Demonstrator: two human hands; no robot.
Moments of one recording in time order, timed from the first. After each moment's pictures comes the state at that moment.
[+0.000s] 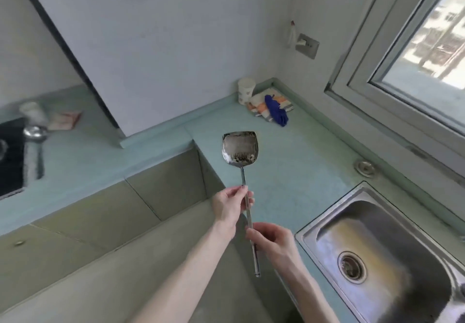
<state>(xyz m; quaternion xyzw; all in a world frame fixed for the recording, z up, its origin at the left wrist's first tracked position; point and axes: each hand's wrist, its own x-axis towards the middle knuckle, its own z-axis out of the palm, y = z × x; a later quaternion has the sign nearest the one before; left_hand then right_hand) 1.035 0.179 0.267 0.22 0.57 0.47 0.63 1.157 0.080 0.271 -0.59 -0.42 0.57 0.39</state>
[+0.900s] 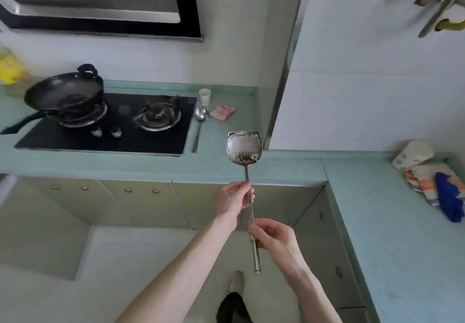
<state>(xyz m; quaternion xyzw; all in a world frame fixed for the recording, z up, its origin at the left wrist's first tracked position) 0.662 0.192 0.296 0.09 0.62 0.62 0.48 0.822 0.173 0.287 -0.44 -0.53 0.68 0.25</state>
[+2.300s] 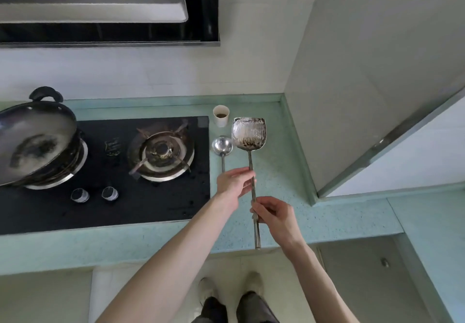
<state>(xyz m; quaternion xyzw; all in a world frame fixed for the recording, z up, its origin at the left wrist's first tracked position) 0.342 0.434 0.260 0.03 0.62 0.54 0.56 0.499 0.405 0.247 -0.51 -0.52 0.63 0.28</state>
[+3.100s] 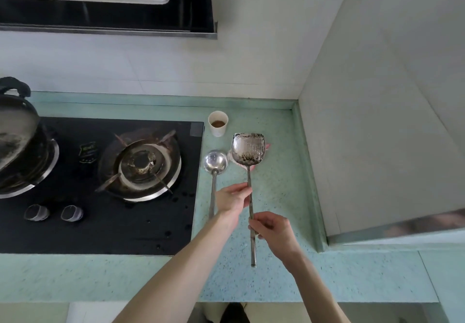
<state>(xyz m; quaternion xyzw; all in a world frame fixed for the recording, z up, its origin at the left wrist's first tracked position) 0.344 0.540 0.160 -0.02 0.66 0.55 0.51 0.494 0.537 0.149 -0.52 -0.55 0.63 0.15</state>
